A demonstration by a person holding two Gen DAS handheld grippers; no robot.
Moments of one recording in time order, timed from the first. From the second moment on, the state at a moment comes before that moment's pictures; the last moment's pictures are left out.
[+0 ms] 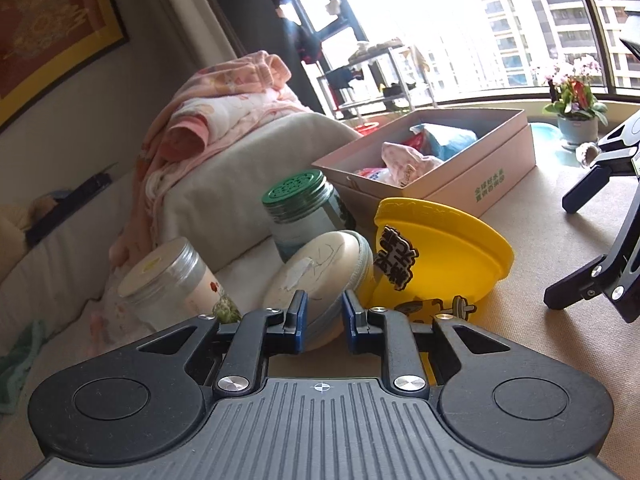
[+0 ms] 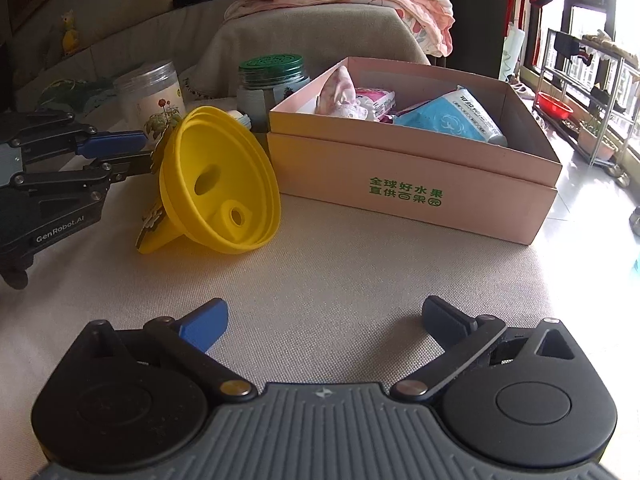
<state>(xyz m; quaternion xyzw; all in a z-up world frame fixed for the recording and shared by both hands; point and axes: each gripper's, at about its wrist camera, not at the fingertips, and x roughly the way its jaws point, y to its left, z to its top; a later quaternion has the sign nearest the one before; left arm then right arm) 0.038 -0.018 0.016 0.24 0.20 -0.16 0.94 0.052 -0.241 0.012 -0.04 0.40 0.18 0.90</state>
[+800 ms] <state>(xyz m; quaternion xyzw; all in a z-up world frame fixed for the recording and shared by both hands) 0.029 0.028 0.022 0.09 0.24 -0.19 0.95 0.152 -0.141 0.135 -0.06 0.42 0.17 0.89</state>
